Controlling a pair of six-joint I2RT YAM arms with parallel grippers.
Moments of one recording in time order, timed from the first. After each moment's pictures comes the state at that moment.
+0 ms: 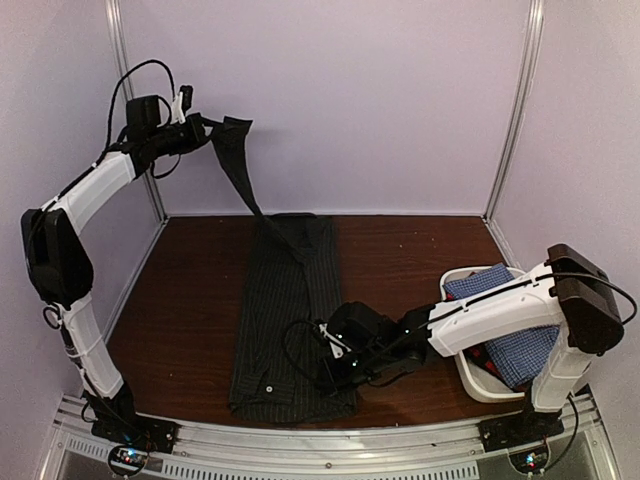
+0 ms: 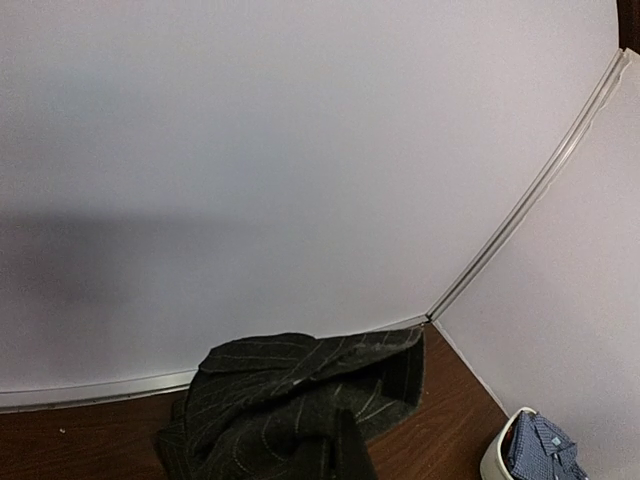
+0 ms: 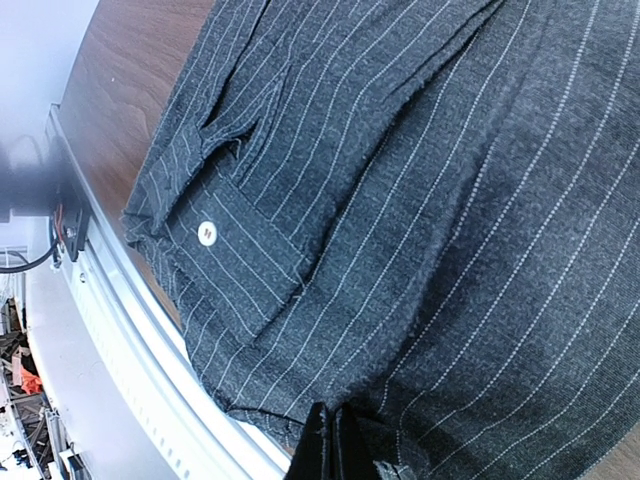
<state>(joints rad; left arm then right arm) -0.13 1.88 1.88 -0.13 0.58 -0.41 1.21 1.75 1.00 -0.14 -0.18 0.81</state>
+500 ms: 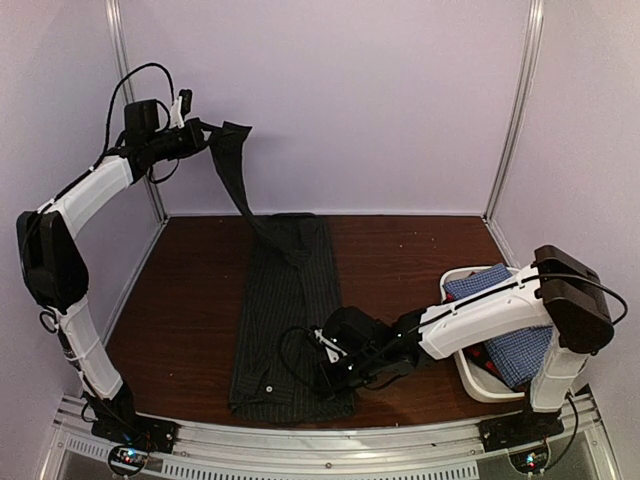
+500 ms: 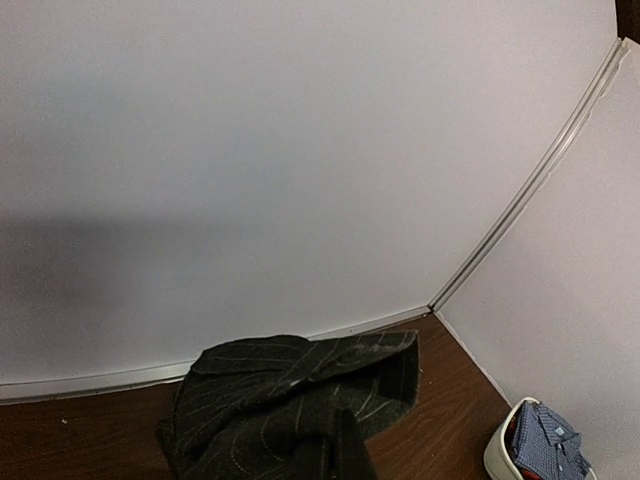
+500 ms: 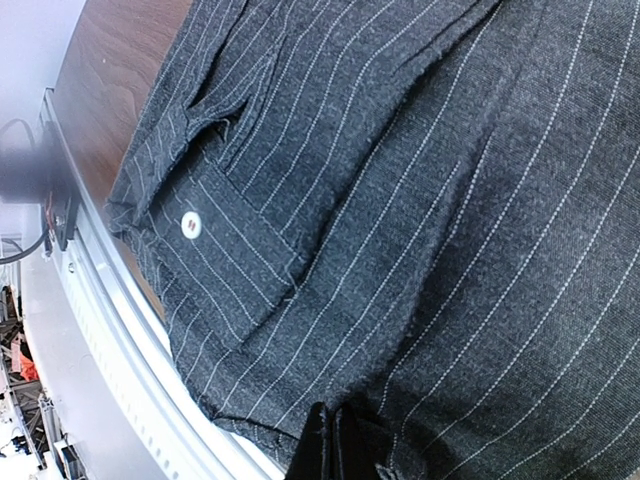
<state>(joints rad) -0.13 1.82 1.79 -0.12 0.58 -0.39 1.21 1.80 1.00 -0.11 -0.21 0.79</state>
